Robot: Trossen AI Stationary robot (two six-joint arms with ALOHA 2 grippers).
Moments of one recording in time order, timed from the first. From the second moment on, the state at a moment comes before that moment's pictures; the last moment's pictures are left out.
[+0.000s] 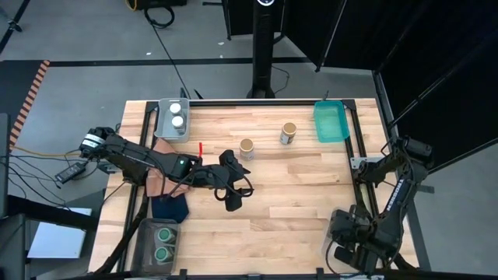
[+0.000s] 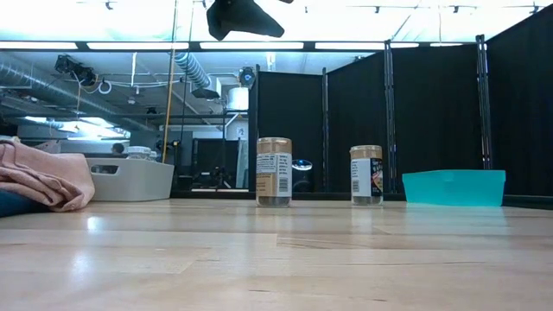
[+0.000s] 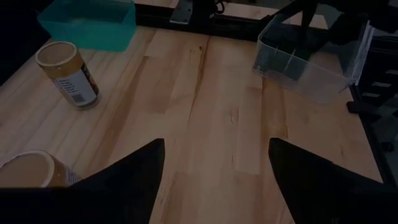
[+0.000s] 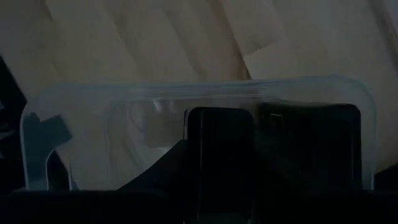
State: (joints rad) left arm -0.27 1.50 1.21 -0.28 -0.35 -0.30; right arm 1.11 1.61 1.15 -1.14 0.22 1.59
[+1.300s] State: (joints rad) left arm -0.25 1.50 1.21 -0.28 -0.35 -0.29; right arm 1.10 1.61 1.24 -1.23 0.21 1.44
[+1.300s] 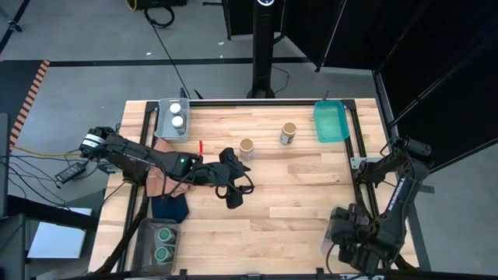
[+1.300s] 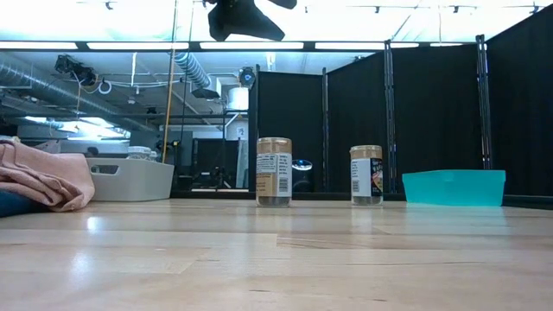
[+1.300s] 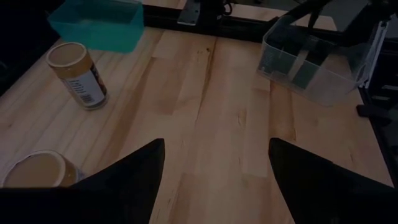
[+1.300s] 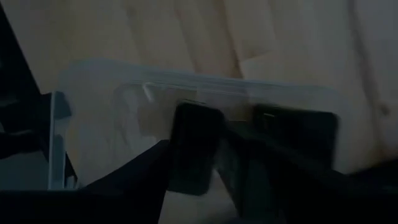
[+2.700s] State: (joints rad) left arm 0.02 1.50 1.27 -0.63 -0.14 -0.40; right arm -0.32 1.50 1.38 -1.06 0.36 0.39
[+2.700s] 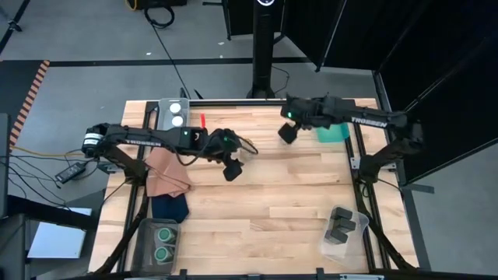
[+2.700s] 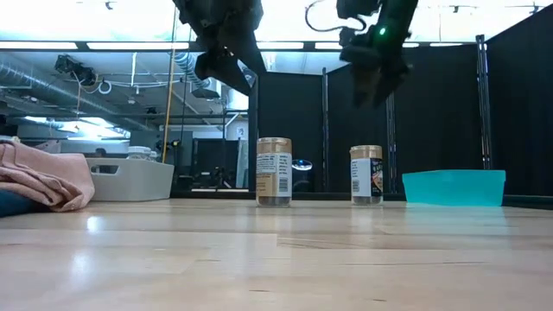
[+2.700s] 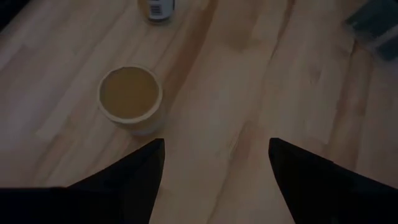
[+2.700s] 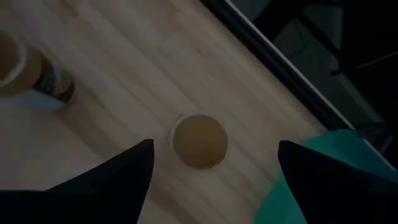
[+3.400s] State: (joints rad) left arm 0.22 1.49 1.27 -0.65 0.03 -0.35; right arm -0.49 1.72 1.34 -0.89 0.21 0.19
